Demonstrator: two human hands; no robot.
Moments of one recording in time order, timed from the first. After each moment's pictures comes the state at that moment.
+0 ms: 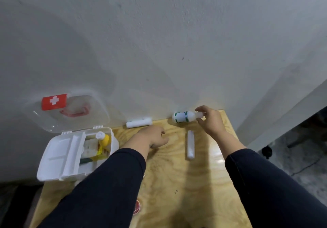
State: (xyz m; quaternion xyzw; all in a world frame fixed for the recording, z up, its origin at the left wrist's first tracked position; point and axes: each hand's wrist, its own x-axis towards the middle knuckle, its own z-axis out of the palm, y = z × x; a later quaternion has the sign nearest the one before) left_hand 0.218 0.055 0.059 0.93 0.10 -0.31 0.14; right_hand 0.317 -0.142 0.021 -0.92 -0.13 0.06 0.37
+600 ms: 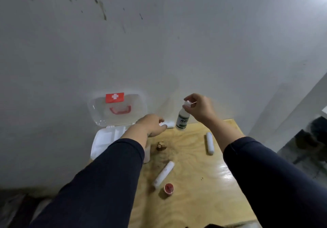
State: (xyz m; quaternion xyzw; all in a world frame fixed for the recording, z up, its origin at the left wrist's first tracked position) left_hand 0.116 0.137 0.142 0.97 0.12 -0.12 0.20; right_hand 0.211 -0.034 0.146 -0.88 -0.19 -0.03 0.43
